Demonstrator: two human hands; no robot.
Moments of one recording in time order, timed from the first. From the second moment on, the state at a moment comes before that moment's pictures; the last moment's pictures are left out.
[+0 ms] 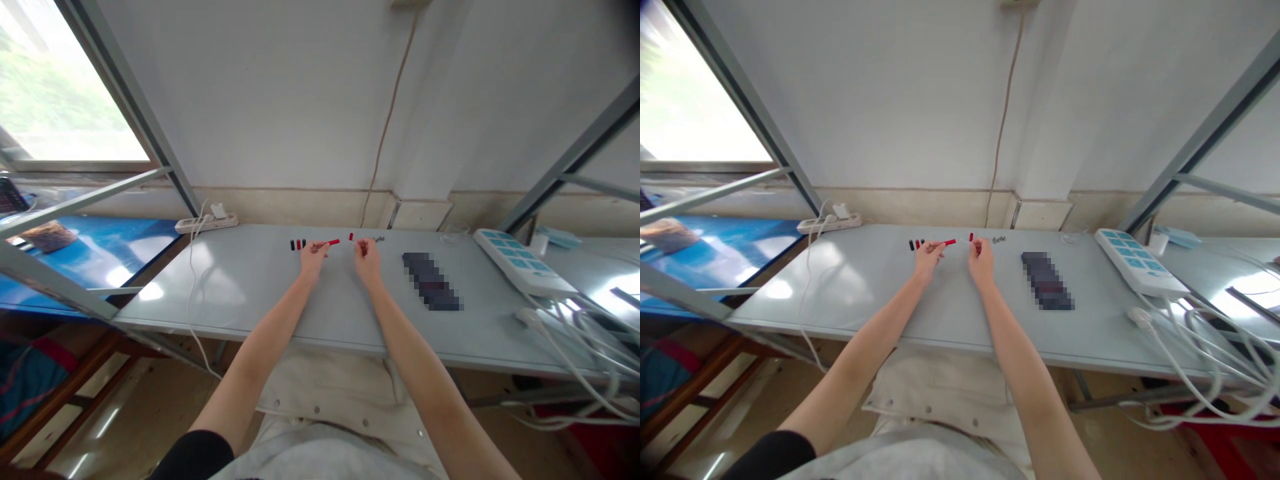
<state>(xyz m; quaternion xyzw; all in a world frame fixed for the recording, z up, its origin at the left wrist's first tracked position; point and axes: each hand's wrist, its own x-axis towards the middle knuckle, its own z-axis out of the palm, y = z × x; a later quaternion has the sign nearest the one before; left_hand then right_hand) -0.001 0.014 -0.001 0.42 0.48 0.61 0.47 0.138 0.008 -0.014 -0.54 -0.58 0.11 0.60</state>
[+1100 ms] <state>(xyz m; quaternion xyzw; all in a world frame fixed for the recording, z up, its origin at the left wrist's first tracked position) 0.005 0.022 0.008 0.58 0.43 0.53 0.45 0.134 0.009 -0.008 -0.42 -0.40 0.43 0.69</state>
